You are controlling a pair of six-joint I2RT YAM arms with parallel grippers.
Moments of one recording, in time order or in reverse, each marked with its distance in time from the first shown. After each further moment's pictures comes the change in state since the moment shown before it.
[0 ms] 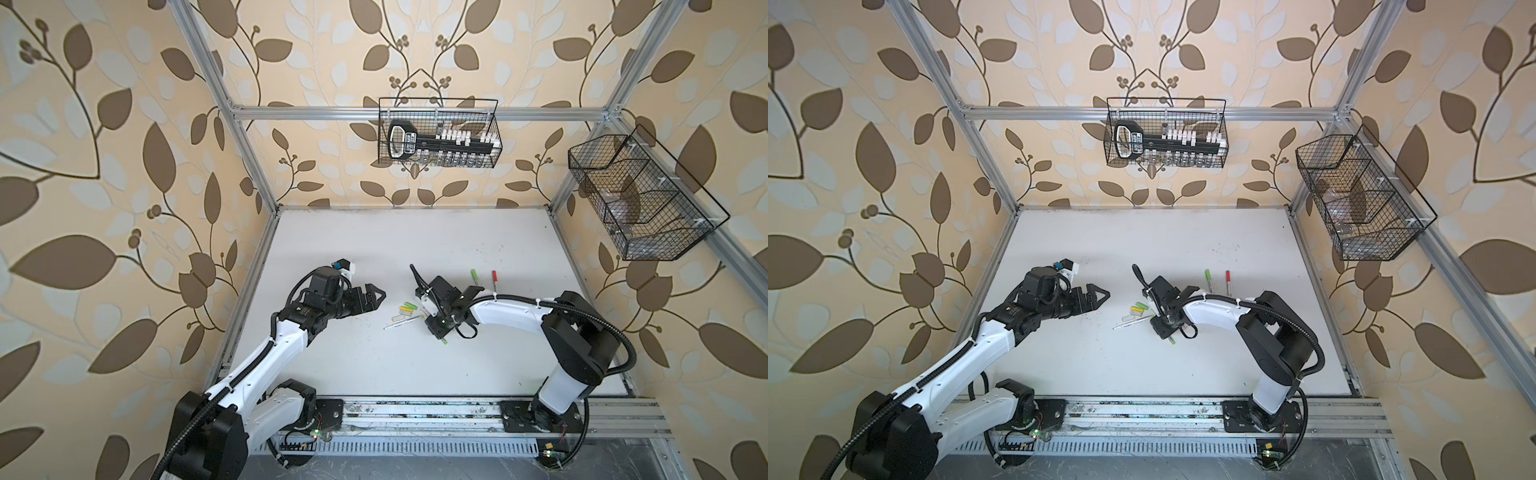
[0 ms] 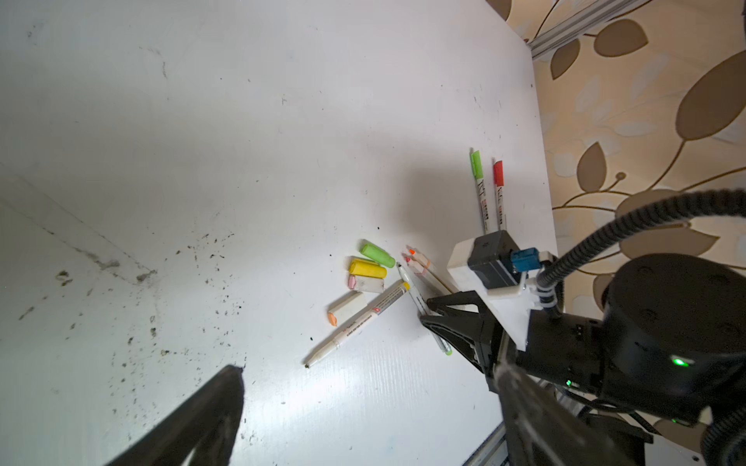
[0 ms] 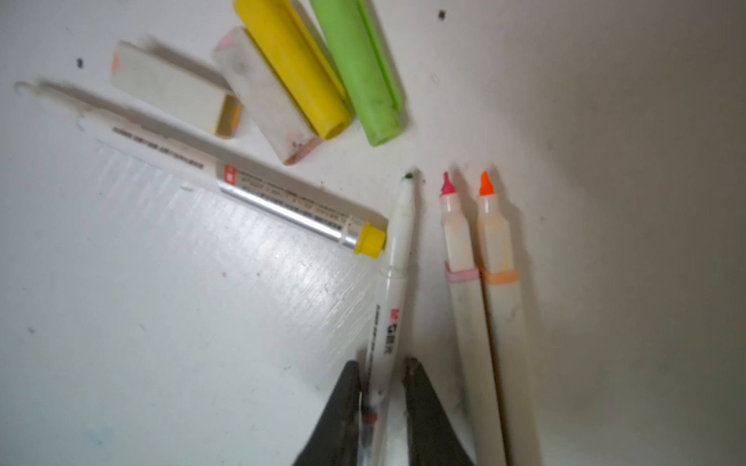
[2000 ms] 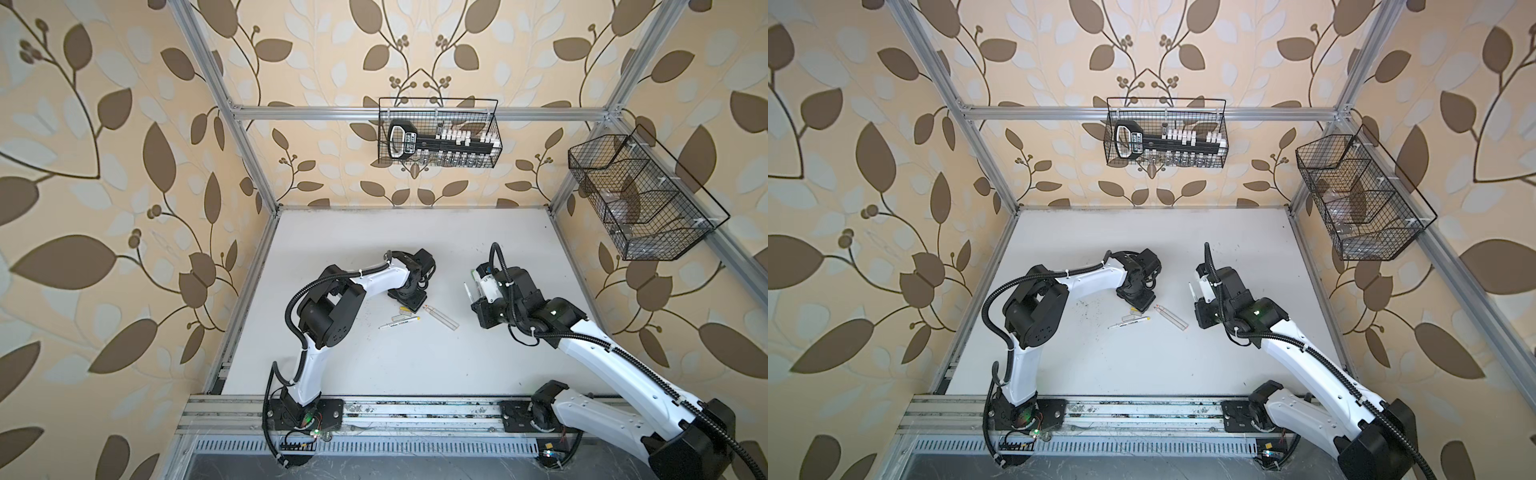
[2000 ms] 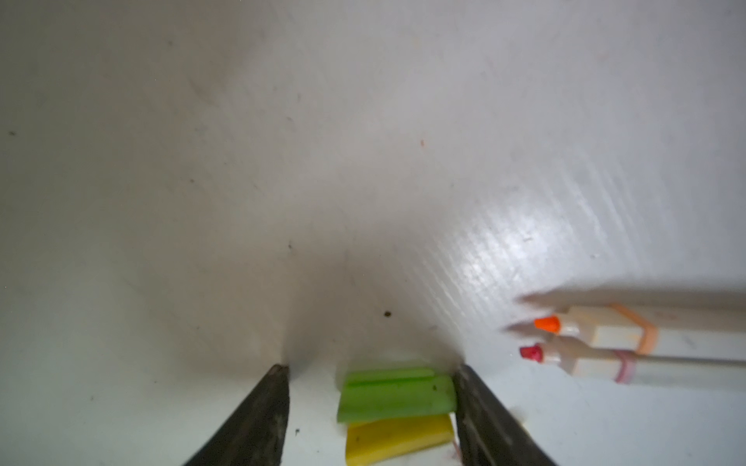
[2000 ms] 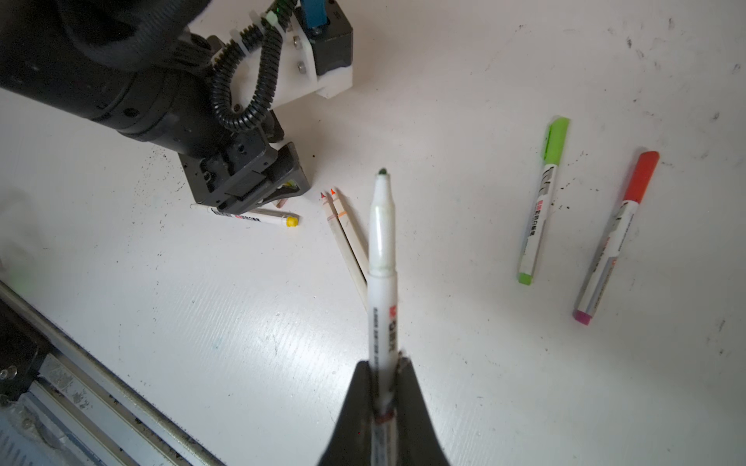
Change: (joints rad) left arm -0.401 1.006 0.849 -0.499 -0.436 0.492; right arm -0.249 -0.713 -0.151 -0.194 -0.032 0.083
